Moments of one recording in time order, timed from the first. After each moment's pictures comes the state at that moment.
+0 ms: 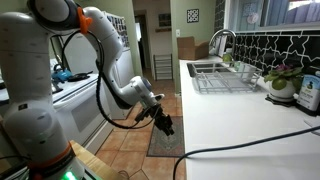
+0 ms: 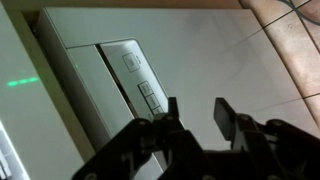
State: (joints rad) arm -0.26 0.22 -0.15 -2.48 -1.36 2.52 0.97
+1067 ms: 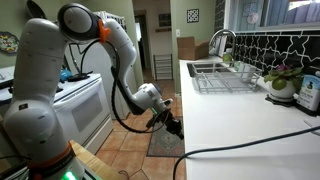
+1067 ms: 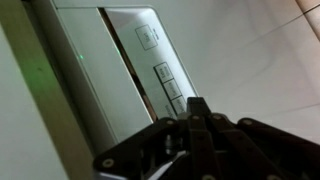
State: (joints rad) arm -0.26 0.41 -0.20 -2.31 -1.51 2.51 1.08
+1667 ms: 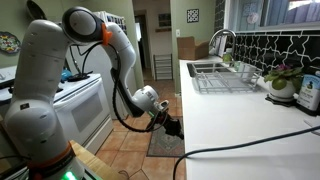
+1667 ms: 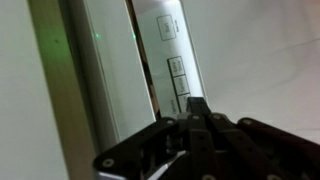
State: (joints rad) arm -0.23 0.44 -0.17 -2.33 -1.69 2.38 1.12
